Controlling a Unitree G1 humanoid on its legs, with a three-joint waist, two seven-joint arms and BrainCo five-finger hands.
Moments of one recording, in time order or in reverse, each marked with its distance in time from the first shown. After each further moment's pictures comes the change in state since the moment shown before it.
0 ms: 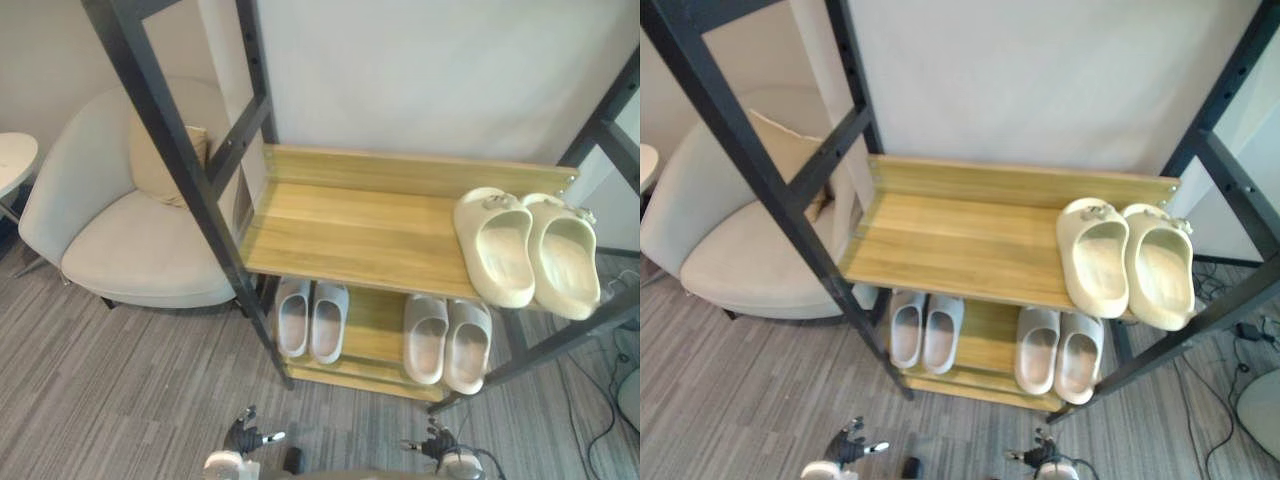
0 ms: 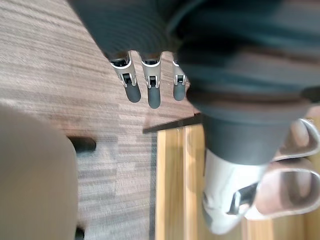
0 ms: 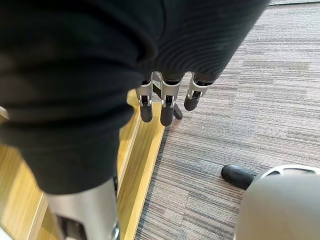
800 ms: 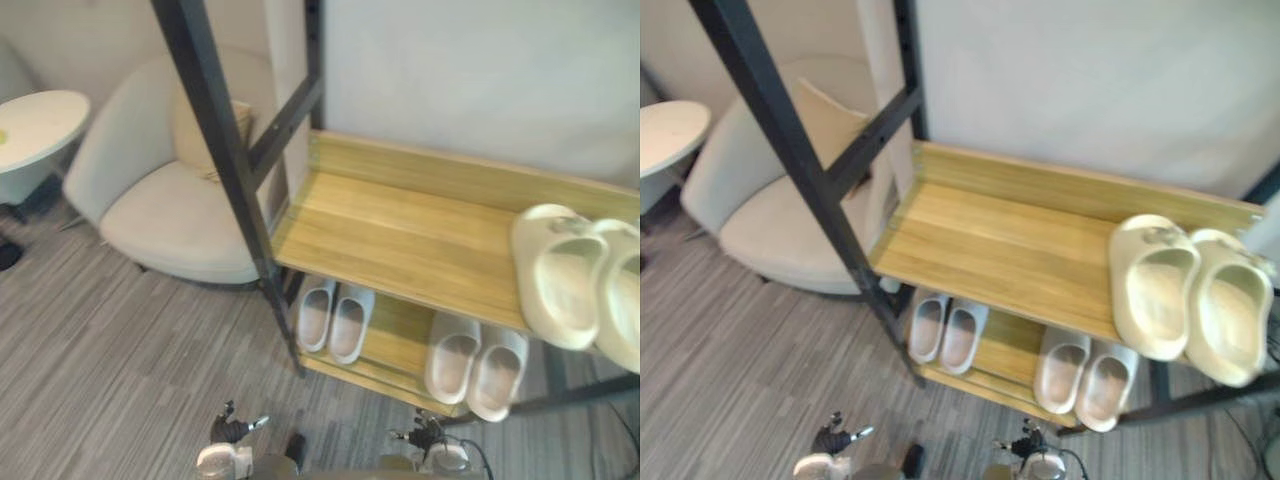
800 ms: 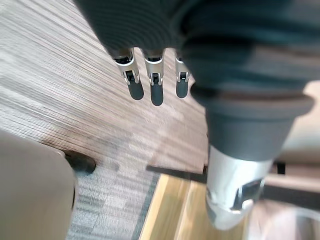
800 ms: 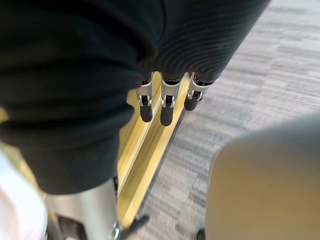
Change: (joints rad) left arm -0.037 -0.089 0.172 -0.020 -0.001 0.001 0.073; right arm -0.027 0.049 0.002 -0.056 0.001 0.023 -0.003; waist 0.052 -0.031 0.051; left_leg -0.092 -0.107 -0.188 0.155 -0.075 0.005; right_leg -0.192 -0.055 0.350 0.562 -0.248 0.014
